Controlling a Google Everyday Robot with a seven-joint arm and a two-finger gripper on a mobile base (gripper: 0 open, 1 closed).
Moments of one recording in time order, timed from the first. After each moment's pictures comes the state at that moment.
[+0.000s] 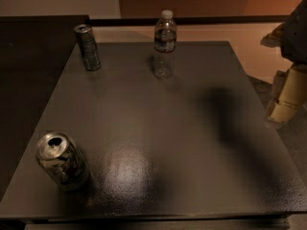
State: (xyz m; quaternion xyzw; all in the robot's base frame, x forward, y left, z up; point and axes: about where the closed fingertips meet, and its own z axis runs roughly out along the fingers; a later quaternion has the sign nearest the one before) arm 0.438 -0.217 0.976 -0.60 0.78 -0.03 0.16
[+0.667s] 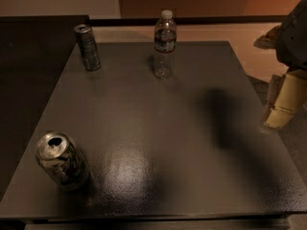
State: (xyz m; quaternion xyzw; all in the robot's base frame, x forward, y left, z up) arm 0.431 -0.201 0.976 -0.62 0.77 -0.03 0.17
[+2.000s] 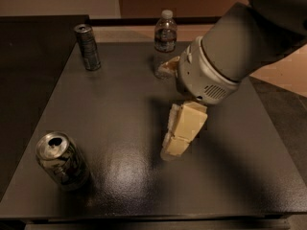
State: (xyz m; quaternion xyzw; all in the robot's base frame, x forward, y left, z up) arm 0.408 -0.024 0.934 -0.69 0.67 0.13 0.25
